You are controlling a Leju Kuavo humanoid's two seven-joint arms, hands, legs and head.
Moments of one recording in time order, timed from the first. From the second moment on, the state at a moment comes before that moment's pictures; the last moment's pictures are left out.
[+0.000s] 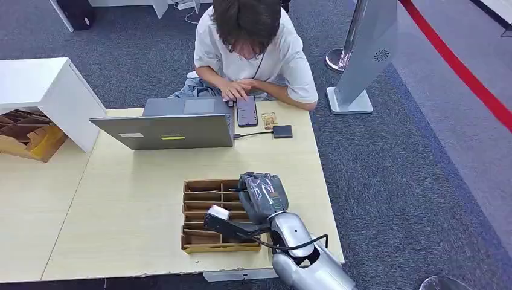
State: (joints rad) left arm -0.19 -0.10 -1.08 -0.20 0.04 0.27 -0.04; right arm -0.36 0.08 0.77 -1.13 1.07 -0.31 0.16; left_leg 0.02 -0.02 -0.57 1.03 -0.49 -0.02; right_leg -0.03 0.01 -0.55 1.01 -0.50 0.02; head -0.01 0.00
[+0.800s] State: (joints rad) left arm -0.18 -0.10 -1.05 -0.20 0.02 0.28 -0.04; right arm -0.32 0.07 0.75 -1.19 1.07 -0.38 0.14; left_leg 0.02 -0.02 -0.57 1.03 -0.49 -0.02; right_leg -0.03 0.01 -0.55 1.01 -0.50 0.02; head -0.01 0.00
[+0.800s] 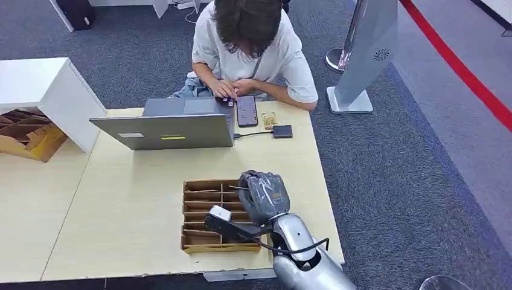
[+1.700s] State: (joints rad) left arm -0.15 -0.10 -0.96 -0.20 0.02 0.33 -0.06; right arm -0.19 0.01 0.69 -1.66 1.03 -0.53 0.00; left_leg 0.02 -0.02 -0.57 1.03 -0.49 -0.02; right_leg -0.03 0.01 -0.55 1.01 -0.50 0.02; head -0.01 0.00
